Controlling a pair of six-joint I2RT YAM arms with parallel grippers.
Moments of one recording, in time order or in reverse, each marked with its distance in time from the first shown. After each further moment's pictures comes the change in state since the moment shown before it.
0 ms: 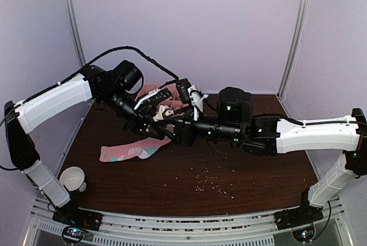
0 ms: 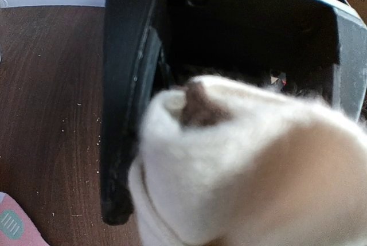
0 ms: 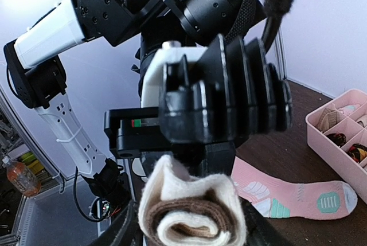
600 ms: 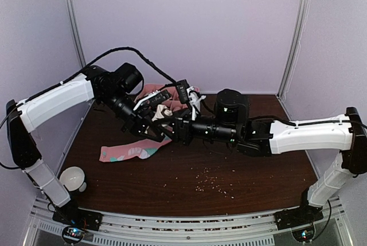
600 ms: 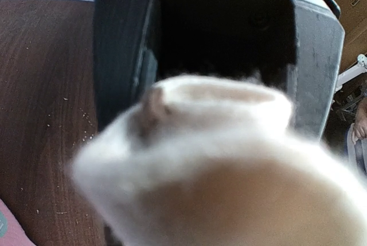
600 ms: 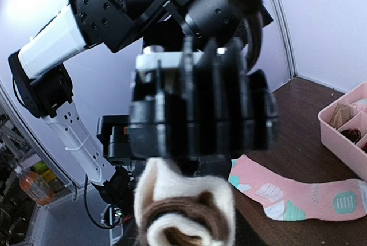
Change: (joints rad) left arm 0.005 0.018 0.004 -0.056 0.050 0.023; right arm -0.017 0.043 -0.020 0.103 -0.055 0.082
